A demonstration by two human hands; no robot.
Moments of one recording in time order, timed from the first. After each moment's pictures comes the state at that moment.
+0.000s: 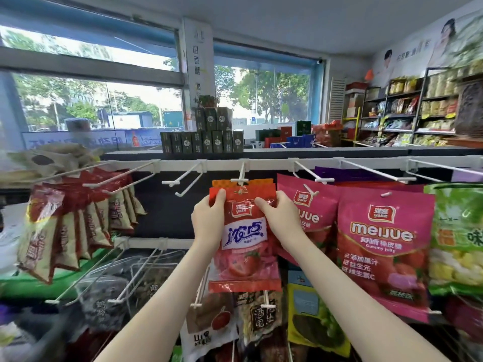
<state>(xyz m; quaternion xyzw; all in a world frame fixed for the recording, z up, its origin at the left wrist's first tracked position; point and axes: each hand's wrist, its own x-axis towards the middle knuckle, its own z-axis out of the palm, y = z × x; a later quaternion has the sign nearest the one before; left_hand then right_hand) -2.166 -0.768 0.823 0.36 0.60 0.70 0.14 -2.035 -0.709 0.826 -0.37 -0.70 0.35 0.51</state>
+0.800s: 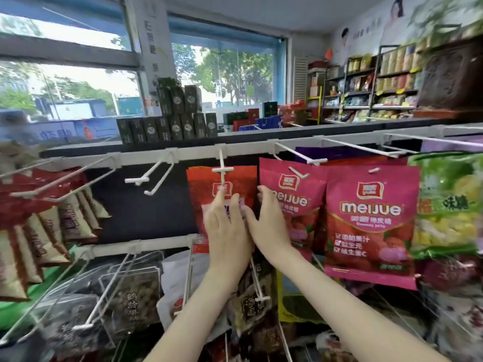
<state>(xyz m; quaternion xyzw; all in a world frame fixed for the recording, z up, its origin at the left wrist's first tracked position) -2.133 -0.738 0.755 0.59 0.59 0.46 -0.31 -2.048 -0.715 0.785 -0.42 -0.72 0.20 0.51</state>
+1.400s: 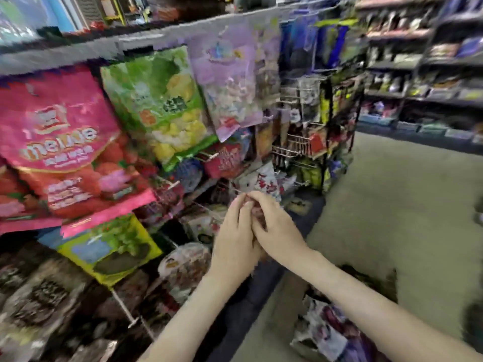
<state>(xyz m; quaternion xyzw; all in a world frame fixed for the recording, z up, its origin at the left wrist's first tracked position) -1.771 -0.814 0.623 0.88 0.32 0.33 0.07 -1.663 -0.856 0.643 -0.66 -0.59 0.16 0.44</state>
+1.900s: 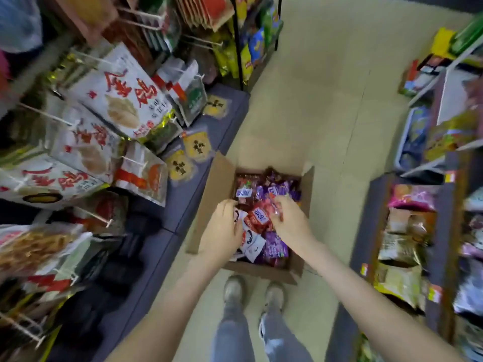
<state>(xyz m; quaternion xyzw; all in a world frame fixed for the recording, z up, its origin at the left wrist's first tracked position) -1.511 -0.888 0.354 0.87 0.36 0.01 0.34 -1.374 -0.994 0.353 -0.86 -0.30 0.33 0.26</state>
